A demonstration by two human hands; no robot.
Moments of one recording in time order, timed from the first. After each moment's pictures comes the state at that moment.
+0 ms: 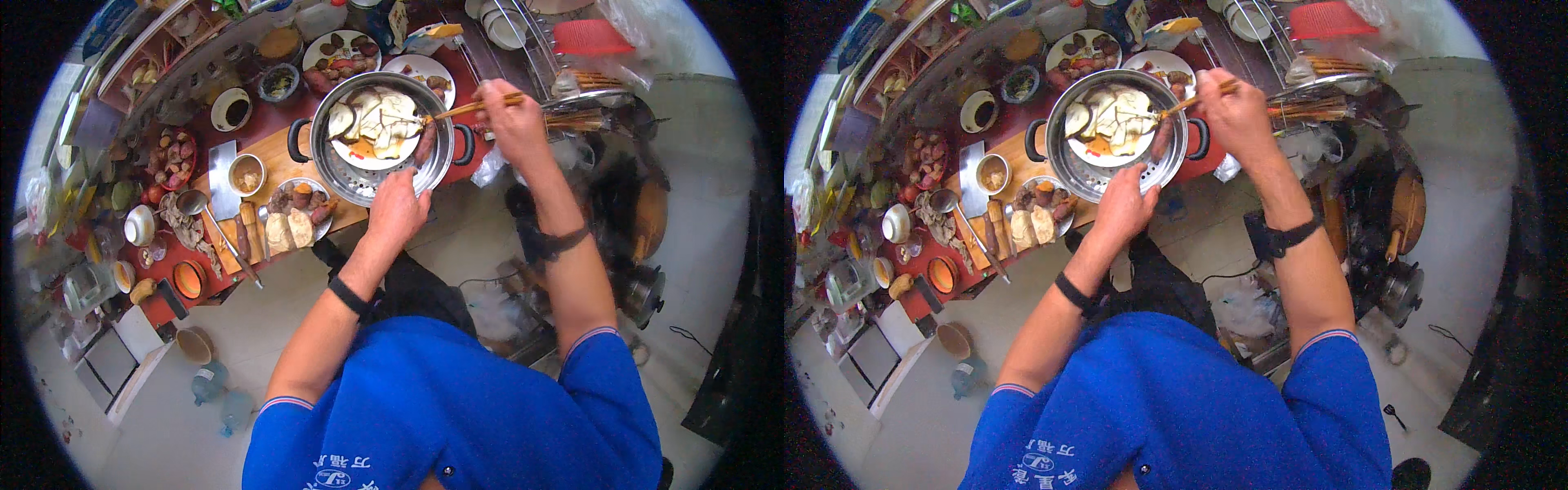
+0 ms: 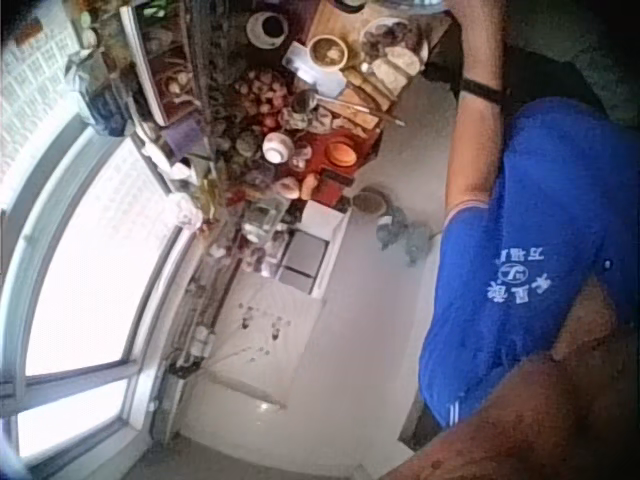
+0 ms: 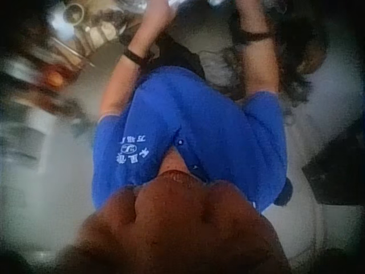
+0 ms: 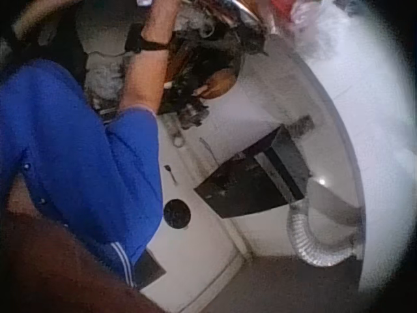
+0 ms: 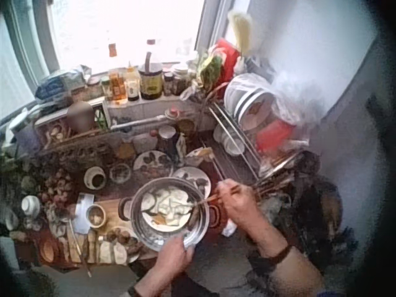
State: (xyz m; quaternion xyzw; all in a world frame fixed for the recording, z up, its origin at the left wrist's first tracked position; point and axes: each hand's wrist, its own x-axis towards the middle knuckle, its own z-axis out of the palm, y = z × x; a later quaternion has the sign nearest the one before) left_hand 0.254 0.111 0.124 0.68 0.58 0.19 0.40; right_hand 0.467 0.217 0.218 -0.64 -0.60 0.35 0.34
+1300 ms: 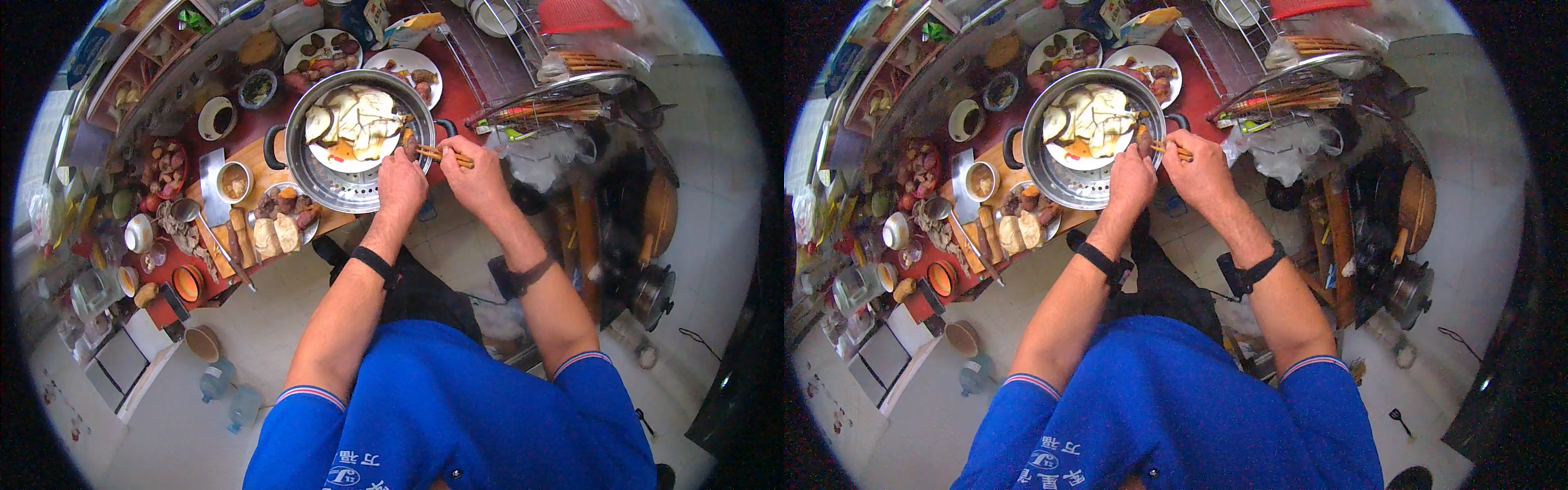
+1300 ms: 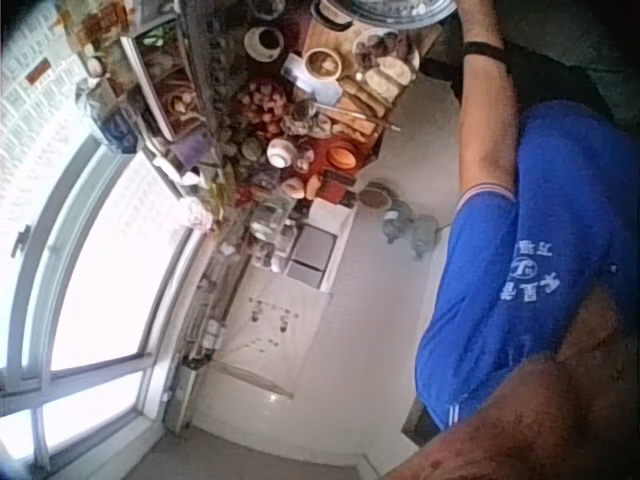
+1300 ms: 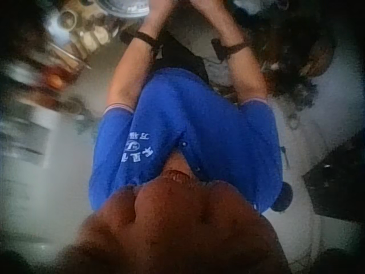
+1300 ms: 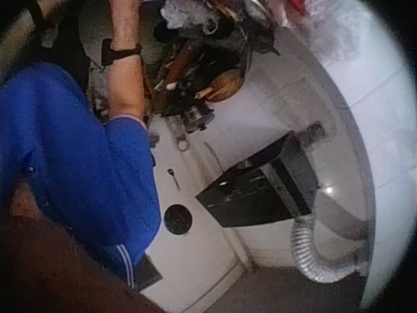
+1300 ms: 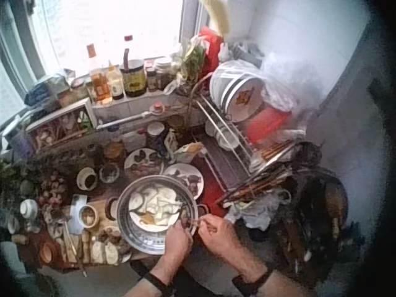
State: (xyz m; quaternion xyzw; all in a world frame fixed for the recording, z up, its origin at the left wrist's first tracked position) left_hand 0.333 0.143 0.047 0.62 0.68 0.12 0.38; right_hand 0.472 0.141 0.154 -0.67 -0.59 0.33 0.29
